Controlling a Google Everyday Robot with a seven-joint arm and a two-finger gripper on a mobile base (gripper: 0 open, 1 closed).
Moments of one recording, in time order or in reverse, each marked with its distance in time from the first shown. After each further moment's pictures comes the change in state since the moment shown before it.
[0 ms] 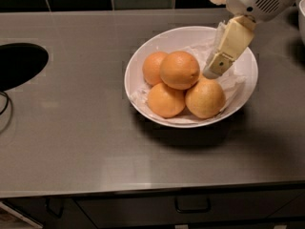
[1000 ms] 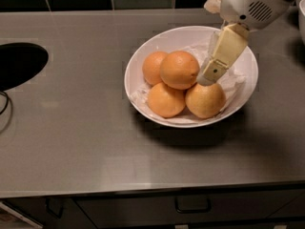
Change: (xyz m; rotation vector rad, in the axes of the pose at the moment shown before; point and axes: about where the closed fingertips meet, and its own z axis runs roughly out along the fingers) arm -0.001 0.012 0.010 -0.026 -0.004 0.026
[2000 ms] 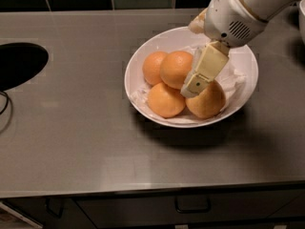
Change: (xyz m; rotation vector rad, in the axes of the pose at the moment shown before) arm -0.009 0.019 0.036 -0.089 -0.042 0.017
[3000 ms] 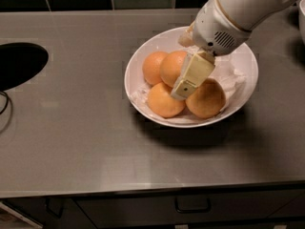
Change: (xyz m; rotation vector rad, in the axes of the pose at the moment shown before) arm 0.001 0.001 0.025 -0.028 0.016 0.012
